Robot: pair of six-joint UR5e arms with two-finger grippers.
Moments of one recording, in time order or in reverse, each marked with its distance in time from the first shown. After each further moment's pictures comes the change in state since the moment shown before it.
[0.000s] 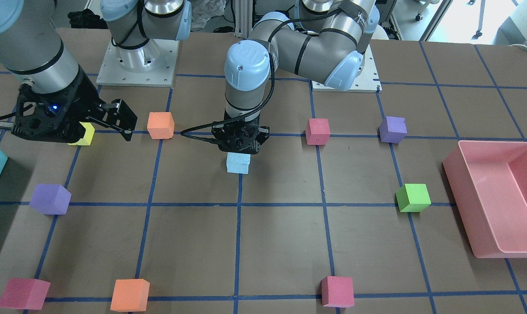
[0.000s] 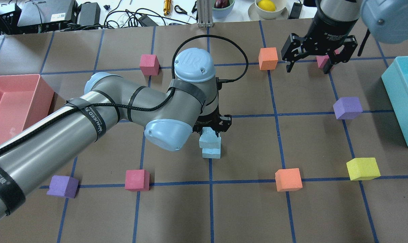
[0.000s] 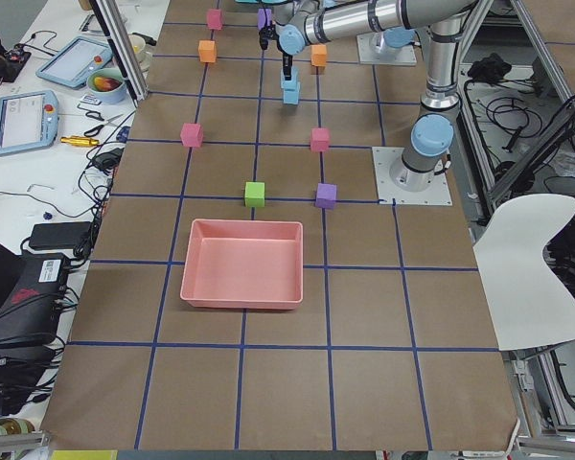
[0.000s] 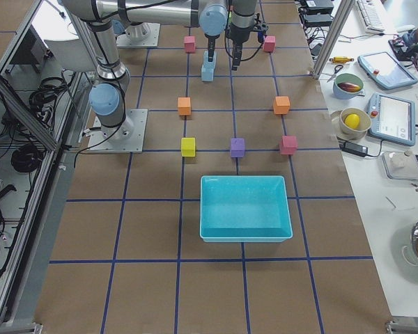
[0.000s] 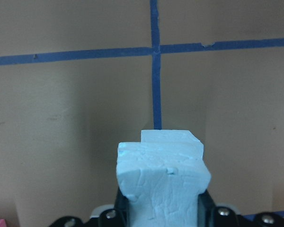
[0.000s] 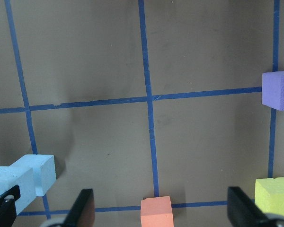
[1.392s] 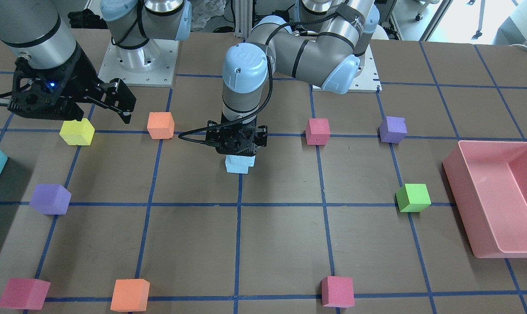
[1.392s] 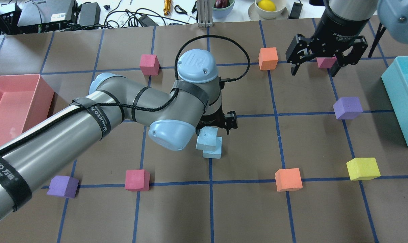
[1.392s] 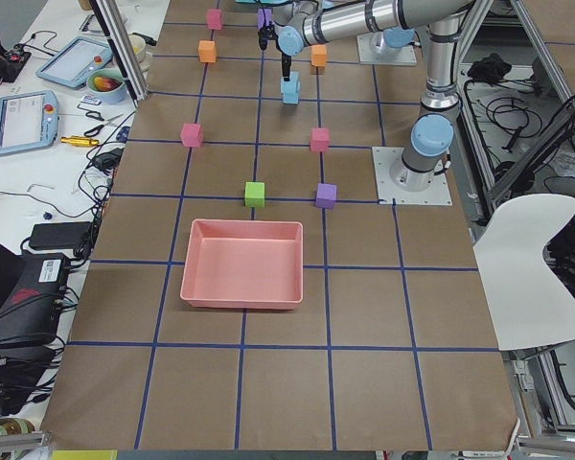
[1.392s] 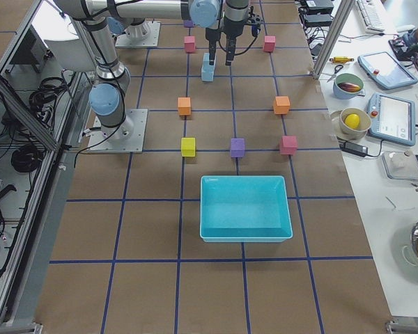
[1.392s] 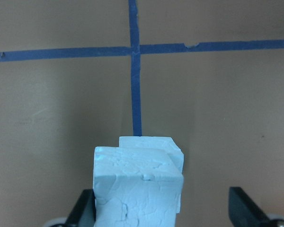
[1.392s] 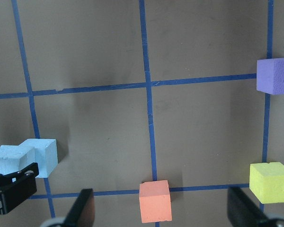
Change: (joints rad) left arm -0.001 -0.009 0.007 0.024 -0.019 -0.026; right arm -0.001 -0.048 0.002 0.049 -0.002 -0.005
